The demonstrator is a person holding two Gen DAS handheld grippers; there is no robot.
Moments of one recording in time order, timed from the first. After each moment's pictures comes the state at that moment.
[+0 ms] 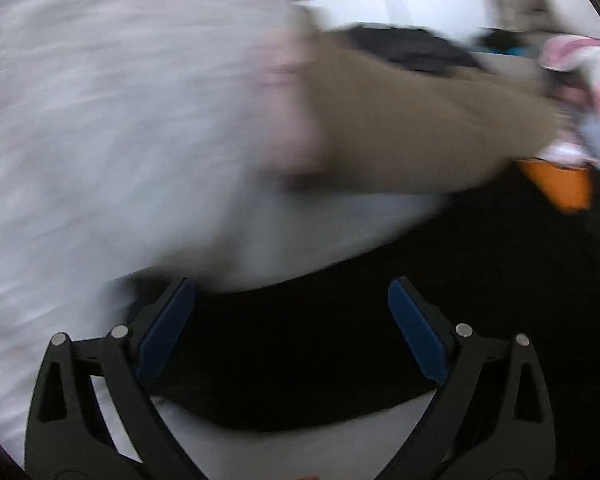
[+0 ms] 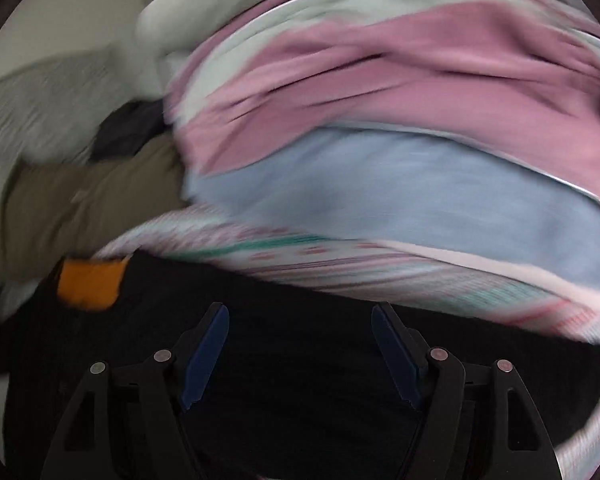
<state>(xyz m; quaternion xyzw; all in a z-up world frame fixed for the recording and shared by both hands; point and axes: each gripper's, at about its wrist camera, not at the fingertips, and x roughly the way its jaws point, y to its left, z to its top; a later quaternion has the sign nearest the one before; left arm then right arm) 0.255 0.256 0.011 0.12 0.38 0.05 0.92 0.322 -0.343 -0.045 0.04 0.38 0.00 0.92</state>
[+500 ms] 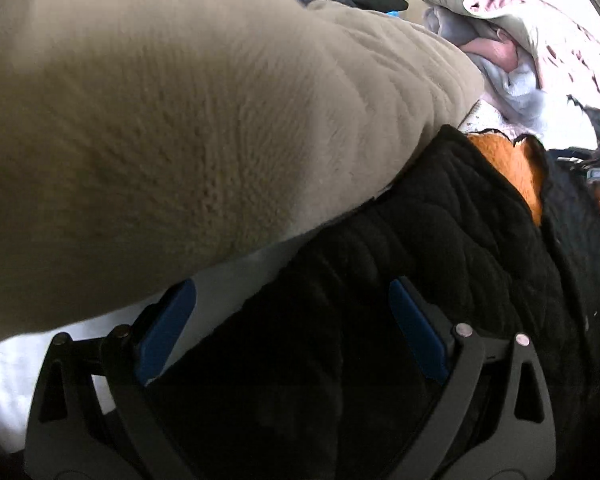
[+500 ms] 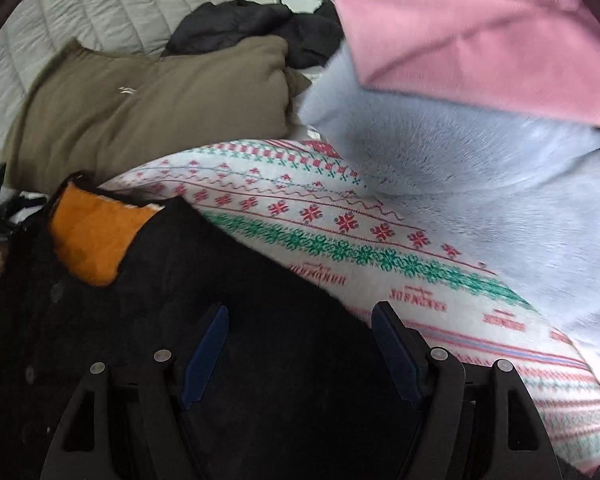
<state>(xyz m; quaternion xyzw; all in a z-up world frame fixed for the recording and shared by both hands) 0.410 0.190 -0.095 0.05 0.45 -0.20 0.87 0.464 -0.280 -0.127 -0.02 0.46 0.13 0.88</state>
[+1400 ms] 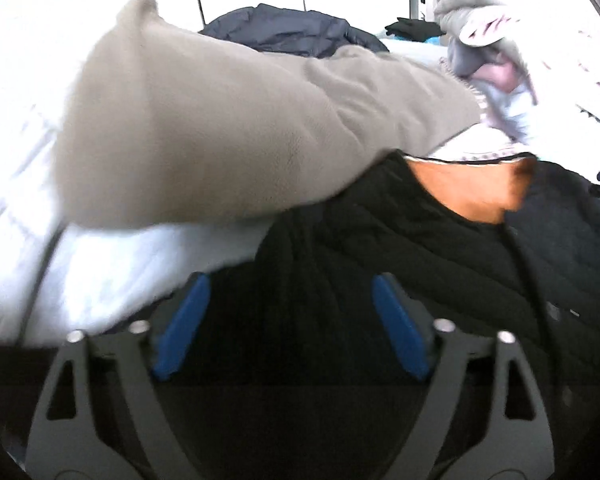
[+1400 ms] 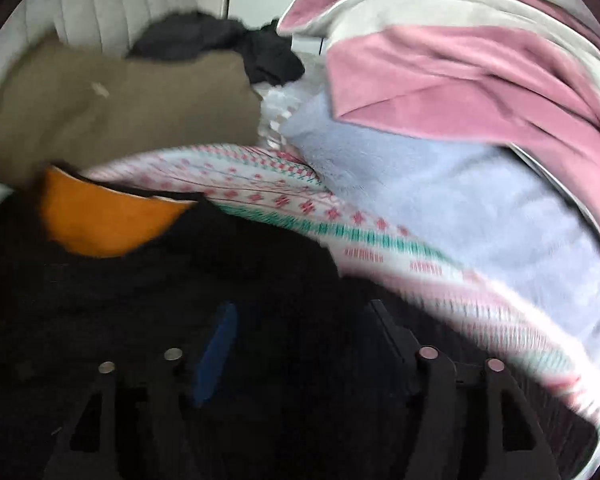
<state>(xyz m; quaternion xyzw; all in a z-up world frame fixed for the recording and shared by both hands) 0.296 0.180 -0.009 0.08 0.41 -0.08 0.91 0.327 -0.261 -0.056 -0.04 0.42 0.00 0.91</state>
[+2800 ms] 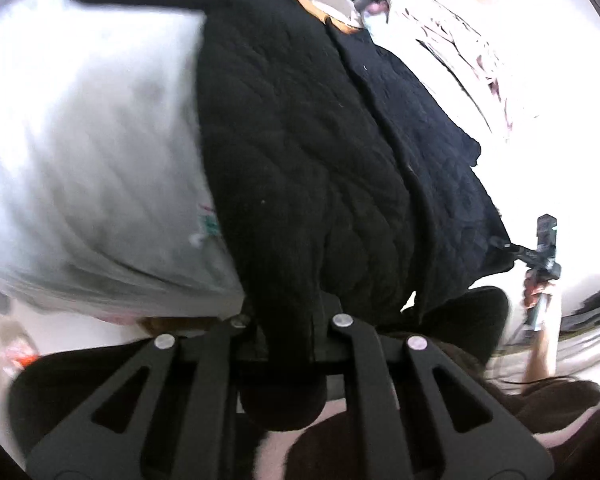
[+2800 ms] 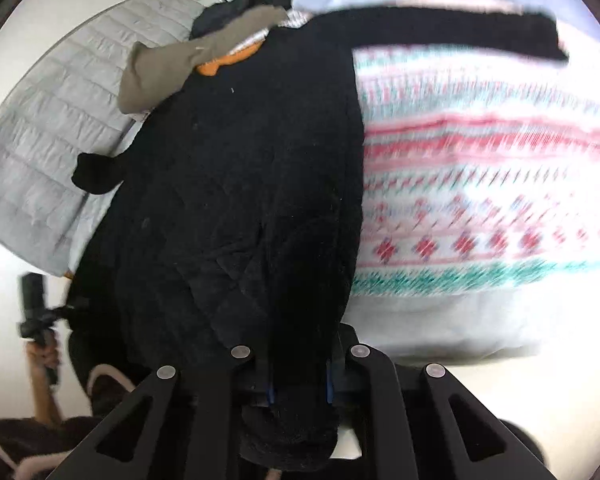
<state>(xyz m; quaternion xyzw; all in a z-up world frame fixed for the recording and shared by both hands) -0.125 0.261 -0.059 -0.14 0.53 -0.23 0.80 -0.125 -0.287 -0.108 0.13 0.51 0.09 0.85</state>
